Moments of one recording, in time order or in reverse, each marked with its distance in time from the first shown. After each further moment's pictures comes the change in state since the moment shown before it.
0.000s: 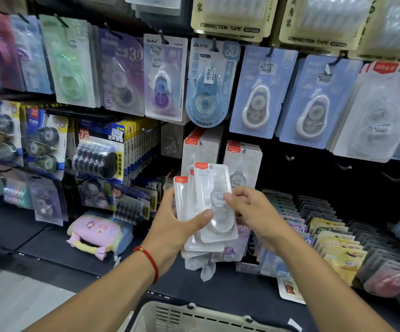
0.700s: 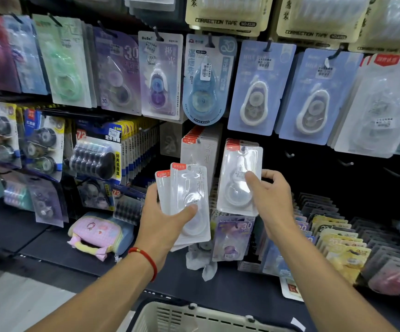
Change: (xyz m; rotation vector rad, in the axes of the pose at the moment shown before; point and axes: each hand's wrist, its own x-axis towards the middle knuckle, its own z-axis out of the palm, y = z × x) left_hand 0.010 -0.006 -0.010 0.095 0.252 0.104; right_hand 0.015 -0.002 -0.012 0.044 0.525 -0.104
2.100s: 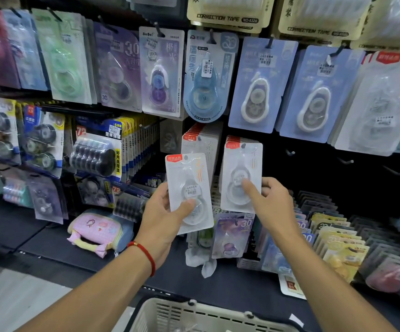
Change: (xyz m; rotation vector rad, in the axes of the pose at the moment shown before) left_hand -0.005 0.012 0.005 -0.121 -0.113 -0.080; right_hand -0.013 0.008 -0.011 -0.221 -0.076 -0.089
